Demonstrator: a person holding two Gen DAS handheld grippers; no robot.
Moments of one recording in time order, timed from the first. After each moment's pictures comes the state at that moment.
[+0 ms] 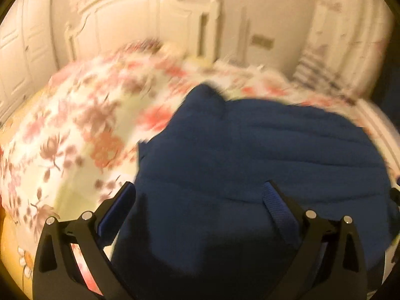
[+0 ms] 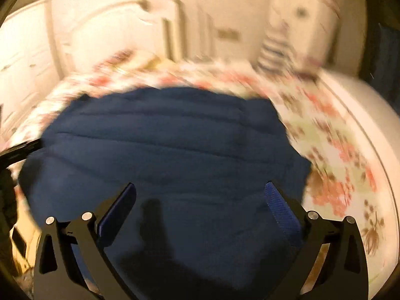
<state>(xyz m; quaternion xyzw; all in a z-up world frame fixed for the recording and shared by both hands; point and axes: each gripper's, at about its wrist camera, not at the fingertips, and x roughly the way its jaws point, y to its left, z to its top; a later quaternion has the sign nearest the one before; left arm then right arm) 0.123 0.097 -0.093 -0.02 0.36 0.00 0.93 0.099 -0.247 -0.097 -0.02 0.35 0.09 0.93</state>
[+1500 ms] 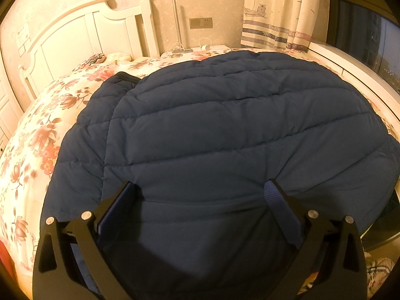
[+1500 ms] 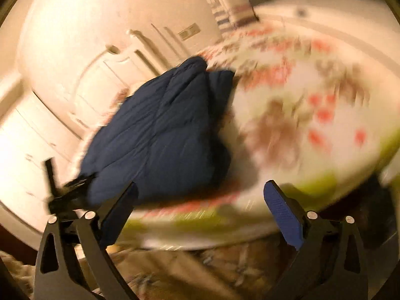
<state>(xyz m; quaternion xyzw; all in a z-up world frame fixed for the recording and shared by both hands) 0.104 0.011 -0.137 0.09 0.39 -0.10 0.91 -0.031 -0.392 -0.164 0.28 0.36 0.11 0.88</state>
